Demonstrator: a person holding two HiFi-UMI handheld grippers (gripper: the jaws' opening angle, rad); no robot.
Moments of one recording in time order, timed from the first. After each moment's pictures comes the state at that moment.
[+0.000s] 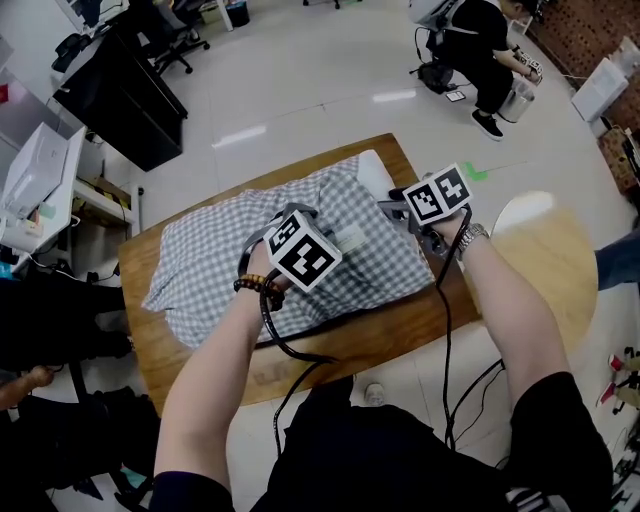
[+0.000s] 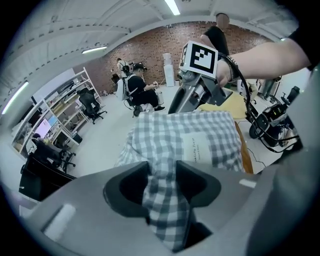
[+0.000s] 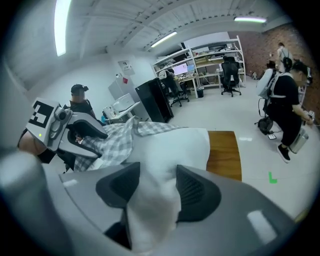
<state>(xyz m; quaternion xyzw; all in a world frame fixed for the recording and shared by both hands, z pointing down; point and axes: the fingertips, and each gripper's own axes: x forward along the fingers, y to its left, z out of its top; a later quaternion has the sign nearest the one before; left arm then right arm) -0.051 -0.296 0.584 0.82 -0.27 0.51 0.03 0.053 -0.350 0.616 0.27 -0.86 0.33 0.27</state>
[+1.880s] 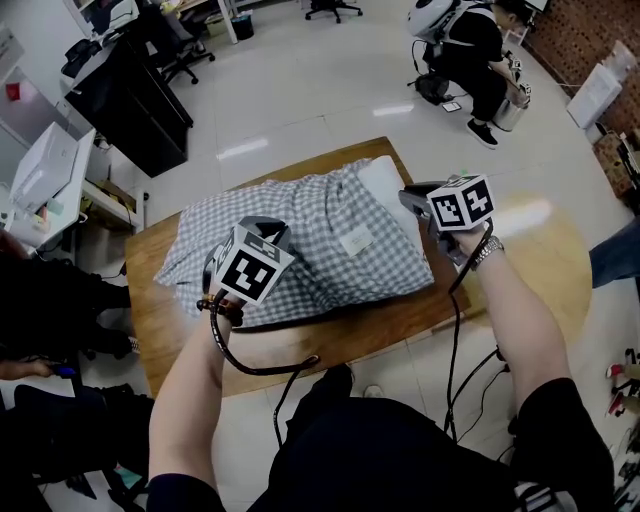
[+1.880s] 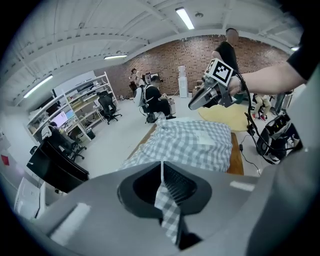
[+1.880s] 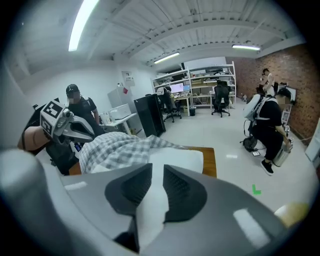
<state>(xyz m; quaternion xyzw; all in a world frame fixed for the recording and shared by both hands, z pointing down) -0.104 -0.217 0.521 0.84 -0.34 0.42 0.05 0.102 -0.279 0.552 0.34 -0.88 0.26 0.22</state>
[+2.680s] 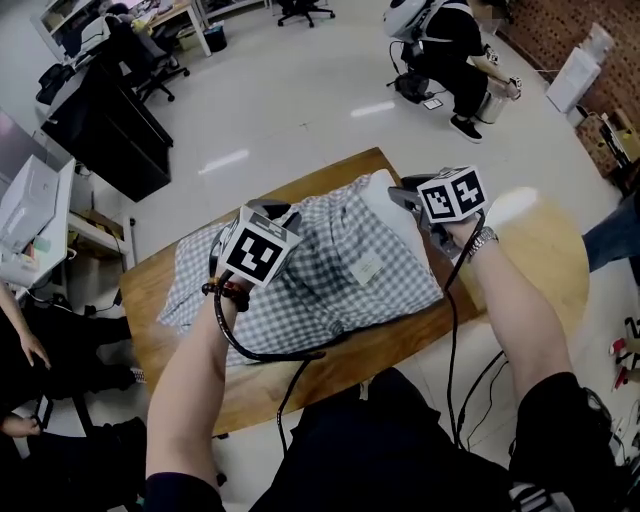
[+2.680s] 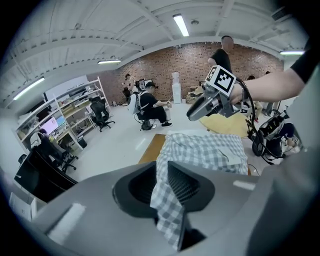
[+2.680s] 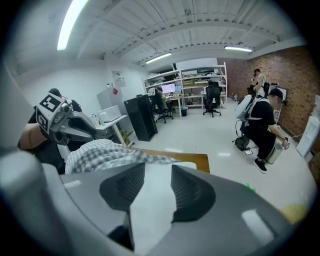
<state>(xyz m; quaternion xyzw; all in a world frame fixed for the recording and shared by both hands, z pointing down) -0.112 -0.307 0.491 0.86 -0.29 0.40 0.05 0.068 -0.346 0.534 0.39 -0.85 0.28 0.22</state>
